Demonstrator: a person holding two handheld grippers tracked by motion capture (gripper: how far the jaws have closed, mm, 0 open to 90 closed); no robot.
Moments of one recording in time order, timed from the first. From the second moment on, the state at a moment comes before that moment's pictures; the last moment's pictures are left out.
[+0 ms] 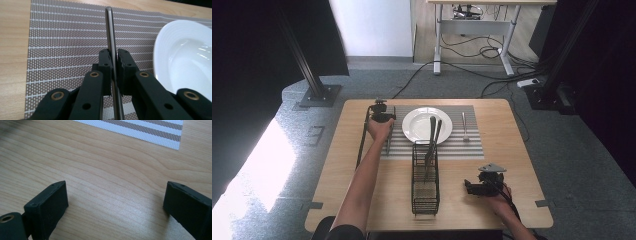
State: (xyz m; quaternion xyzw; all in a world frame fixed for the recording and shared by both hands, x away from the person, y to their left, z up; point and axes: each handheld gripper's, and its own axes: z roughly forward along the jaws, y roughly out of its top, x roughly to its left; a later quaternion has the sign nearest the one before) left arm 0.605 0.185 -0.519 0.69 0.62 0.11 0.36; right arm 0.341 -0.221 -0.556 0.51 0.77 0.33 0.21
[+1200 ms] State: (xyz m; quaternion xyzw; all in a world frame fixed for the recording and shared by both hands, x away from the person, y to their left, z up) left arm 0.601 0.172 -0.534 0.71 0.62 0.14 0.32; right arm 0.340 -0.220 -0.555 0.51 0.77 0.33 0.21
